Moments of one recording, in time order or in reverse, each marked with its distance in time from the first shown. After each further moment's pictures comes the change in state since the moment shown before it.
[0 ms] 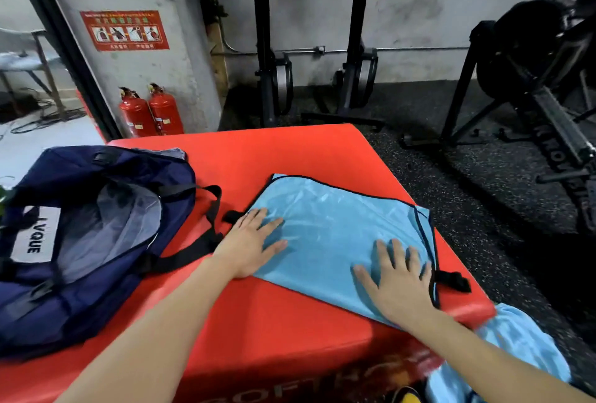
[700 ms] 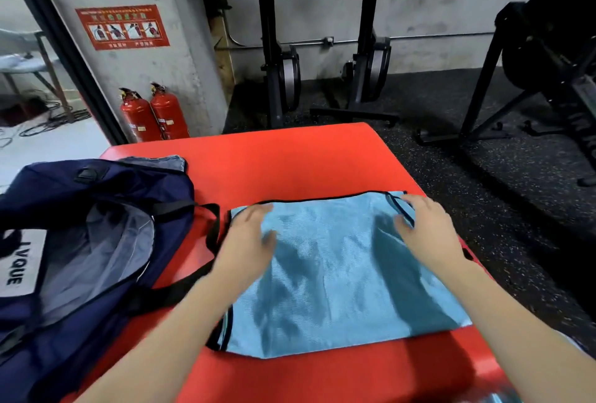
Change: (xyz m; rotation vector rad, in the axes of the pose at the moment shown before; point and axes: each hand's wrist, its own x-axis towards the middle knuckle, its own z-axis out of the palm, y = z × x) left_hand 0.017 0.013 -0.040 -0.411 0.341 -0.137; right_hand 0.138 0.005 -0.046 0.292 0.431 -0.215
